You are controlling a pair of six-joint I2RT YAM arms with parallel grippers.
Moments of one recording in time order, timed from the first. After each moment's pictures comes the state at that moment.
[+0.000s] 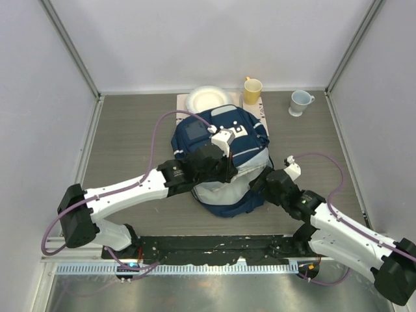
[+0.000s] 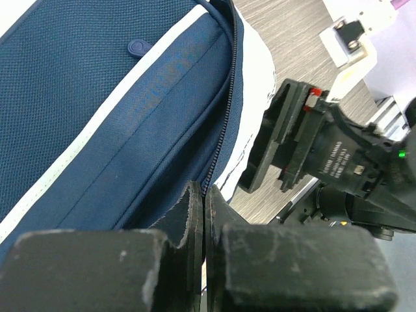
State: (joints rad) left arm -1.07 1.39 1.14 -0.25 -0.16 -0.58; right arm 0.70 0.79 0.39 -0.37 0.32 1.12
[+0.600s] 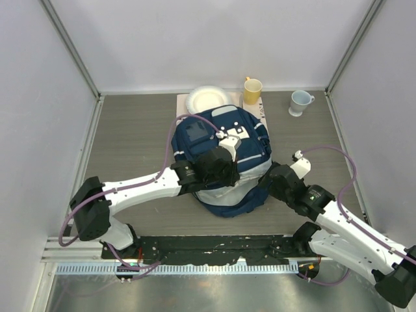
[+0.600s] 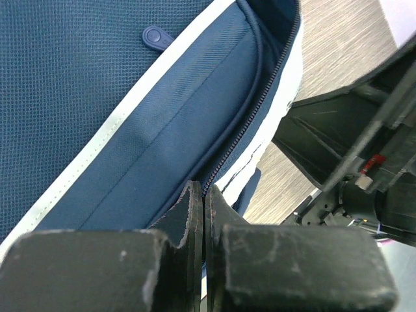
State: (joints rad) left arm -1.07 1.49 1.14 -0.24 -0.14 -0.59; right arm 0.70 0.75 0.59 -0.69 0.44 1.06
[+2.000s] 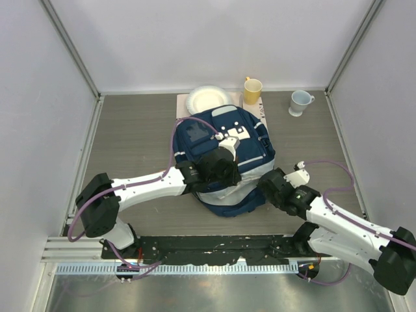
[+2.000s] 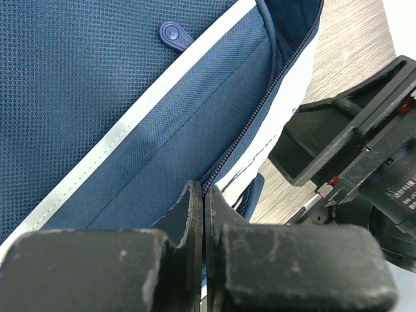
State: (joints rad) left arm -1.05 1.57 1.12 -0.18 -0.12 -0.68; right arm 0.77 0.89 0.50 -0.63 0.53 1.48
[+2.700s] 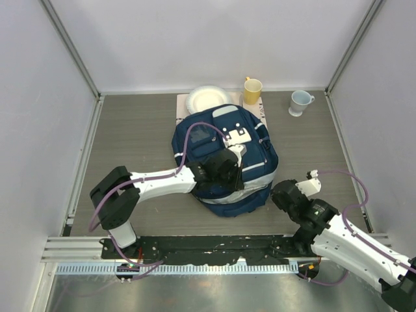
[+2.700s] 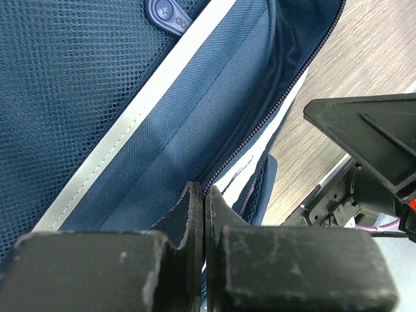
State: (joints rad) left arm -1.03 1.70 1.12 -0.14 0.04 -0.65; right arm 0.77 0.59 0.41 -0.71 0.55 1.47
